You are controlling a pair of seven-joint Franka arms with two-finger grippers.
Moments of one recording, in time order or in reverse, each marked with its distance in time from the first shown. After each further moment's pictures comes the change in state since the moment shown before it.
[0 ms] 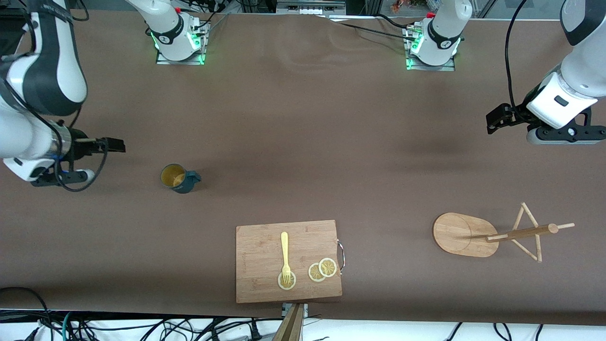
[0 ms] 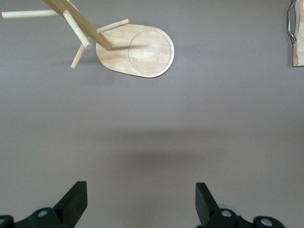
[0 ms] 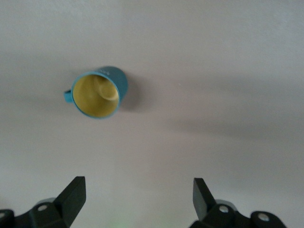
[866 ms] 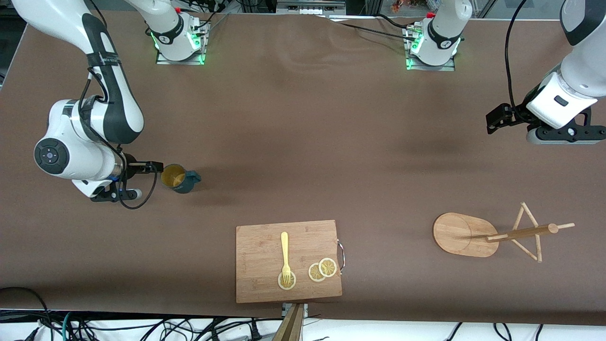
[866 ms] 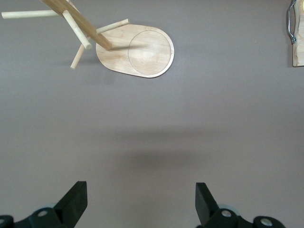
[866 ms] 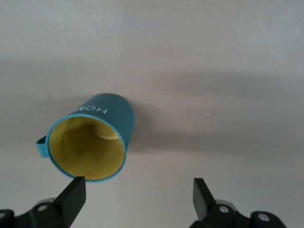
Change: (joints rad) left arm 0.000 0.000 -0.001 0.000 0.000 0.000 0.000; right arm 0.060 0.098 0.001 -0.197 0.006 0.340 0.085
